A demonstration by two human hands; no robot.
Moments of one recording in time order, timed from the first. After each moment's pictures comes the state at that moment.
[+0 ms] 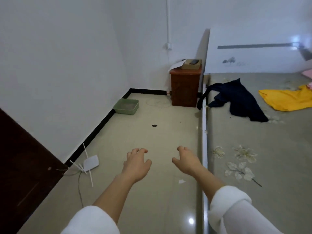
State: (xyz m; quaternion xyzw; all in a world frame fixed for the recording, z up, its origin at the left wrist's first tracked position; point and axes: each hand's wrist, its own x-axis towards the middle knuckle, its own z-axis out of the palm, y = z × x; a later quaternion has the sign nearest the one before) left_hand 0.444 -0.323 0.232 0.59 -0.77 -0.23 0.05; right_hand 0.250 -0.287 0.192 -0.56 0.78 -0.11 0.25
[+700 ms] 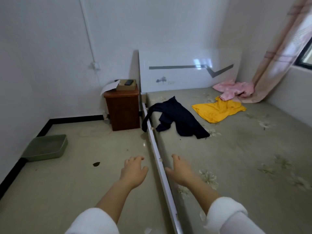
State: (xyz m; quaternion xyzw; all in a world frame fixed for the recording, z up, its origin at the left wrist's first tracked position) left_hand 0.215 -0.572 0.213 0.38 -0.88 -0.28 0.01; right_hand 0.074 -0.445 0.204 -0.37 0.90 -0.12 0.21
